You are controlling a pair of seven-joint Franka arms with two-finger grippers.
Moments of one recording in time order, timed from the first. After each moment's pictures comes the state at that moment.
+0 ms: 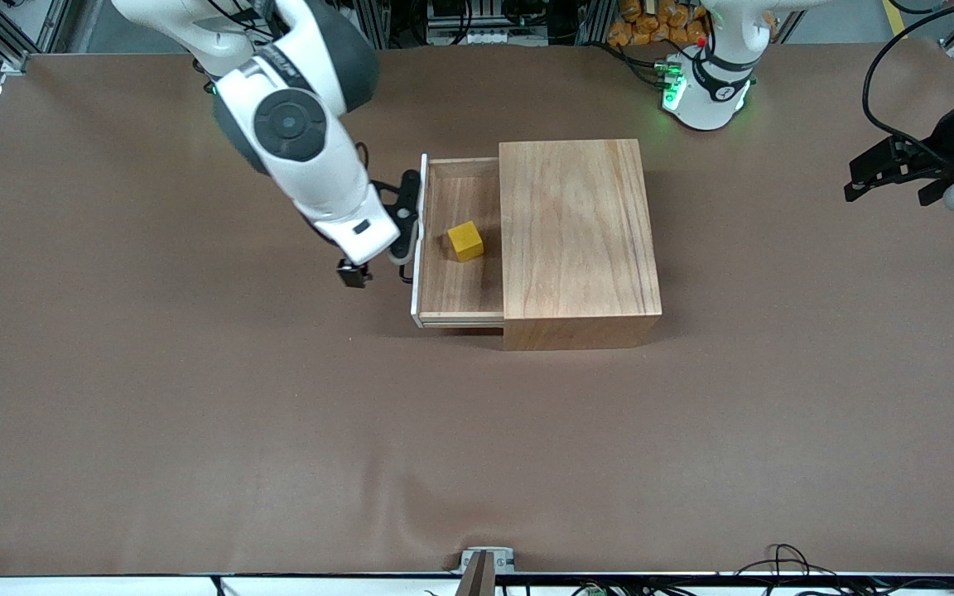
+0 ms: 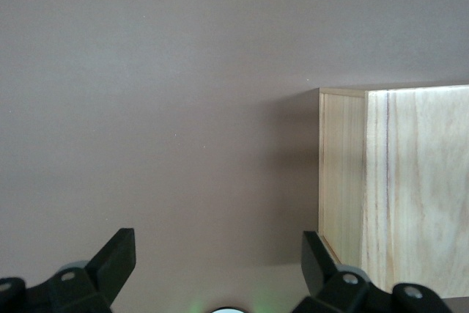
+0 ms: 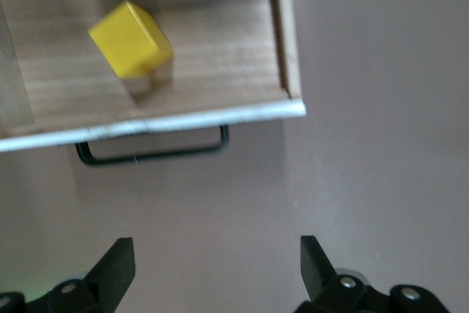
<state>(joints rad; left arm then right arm) 0.04 -0.07 -0.07 -1.62 -0.05 1.52 0.01 0.15 0.29 0.46 -1.61 -0.07 1.78 -0.78</state>
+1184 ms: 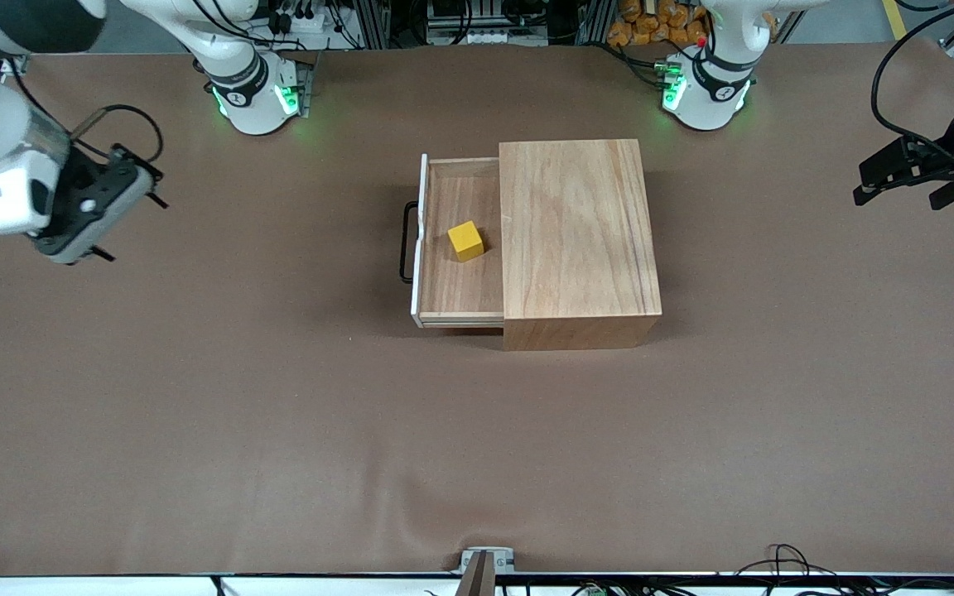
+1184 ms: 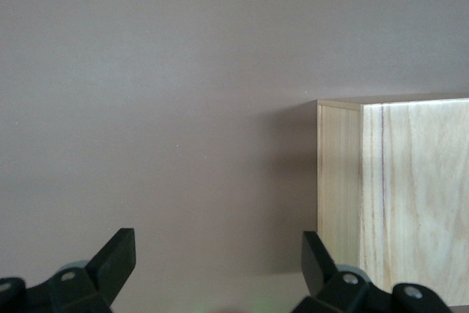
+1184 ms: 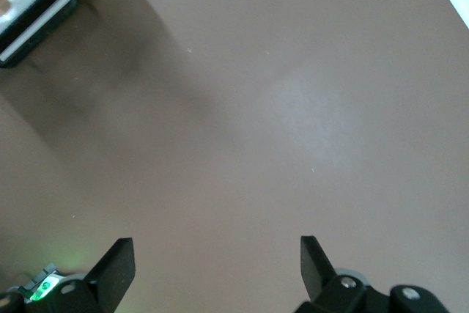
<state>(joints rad) 0.04 -0.05 -0.07 -1.57 -0.05 1.52 0.01 -0.03 0.01 0.14 -1.60 -0.01 1.56 -0.75</state>
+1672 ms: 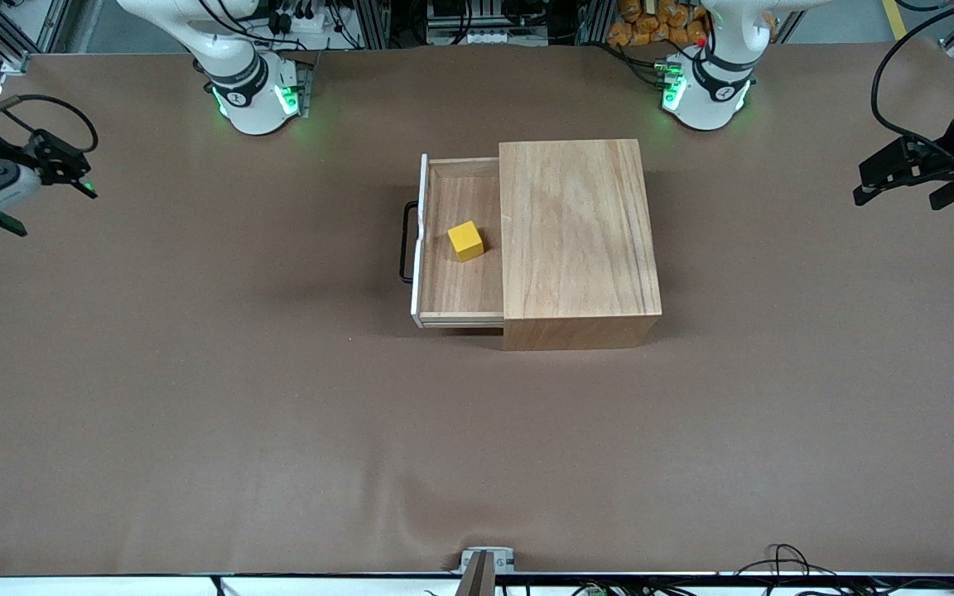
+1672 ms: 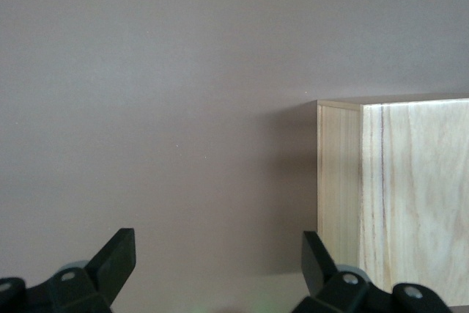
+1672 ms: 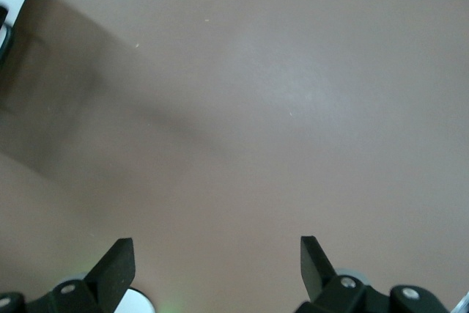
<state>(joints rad) 0.04 -0.05 -0.07 -1.57 -0.05 1.52 0.01 -0.03 -0.06 0.02 -1.60 -0.01 1.50 -0.50</state>
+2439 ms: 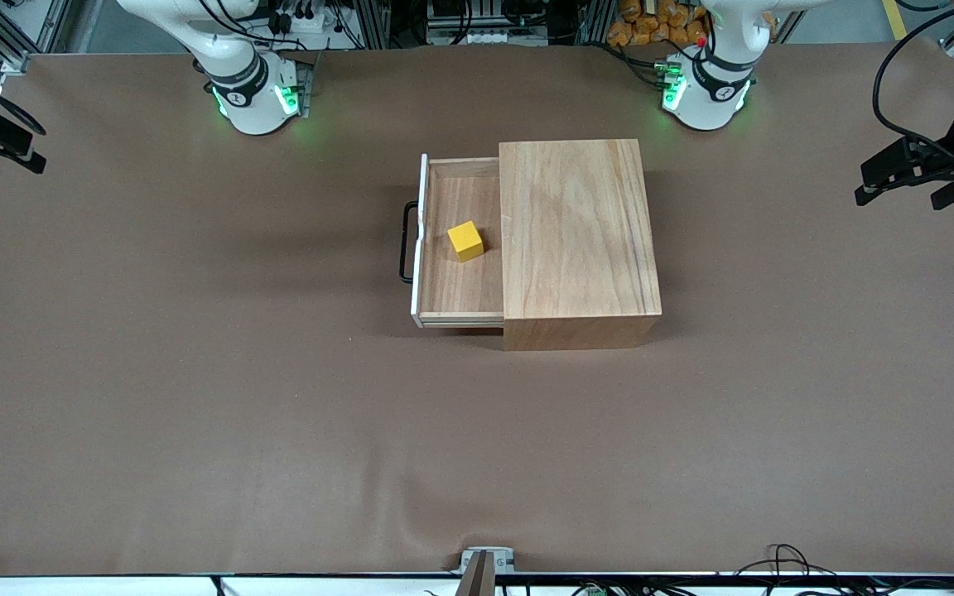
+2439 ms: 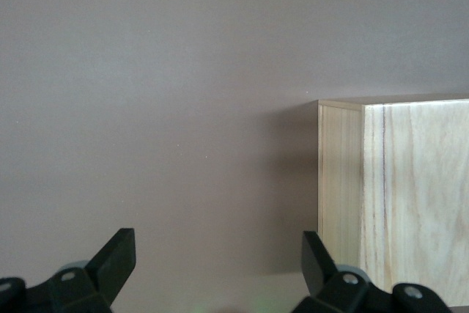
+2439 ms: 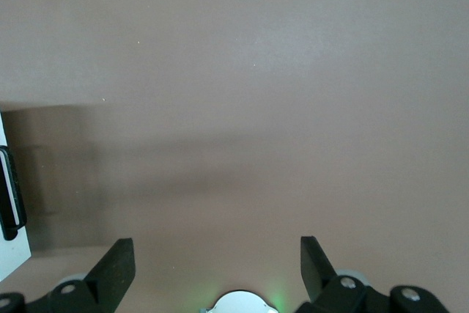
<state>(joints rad) 0.04 -0.04 -0.07 -1.57 -0.05 1.52 0.01 -0.03 -0.14 -0.08 -1.62 0.03 1.42 -0.02</state>
